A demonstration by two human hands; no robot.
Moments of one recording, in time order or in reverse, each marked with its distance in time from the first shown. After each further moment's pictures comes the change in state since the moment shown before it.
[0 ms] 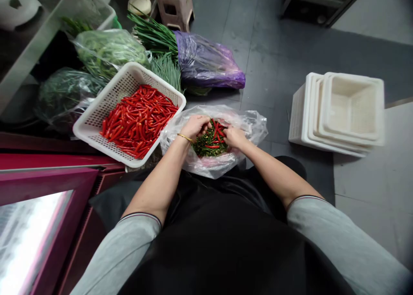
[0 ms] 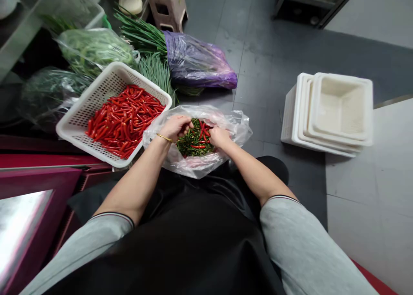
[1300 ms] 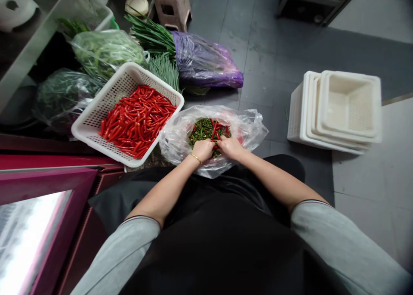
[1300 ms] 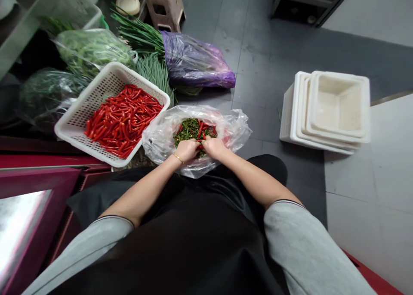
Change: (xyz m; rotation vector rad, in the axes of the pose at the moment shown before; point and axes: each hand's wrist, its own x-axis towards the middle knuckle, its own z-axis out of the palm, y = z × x) left_hand -0.011 -0.081 0.033 1.379 -0.072 0.336; right_hand -0.033 -0.017 0.016 -0.027 -0.012 -0.234
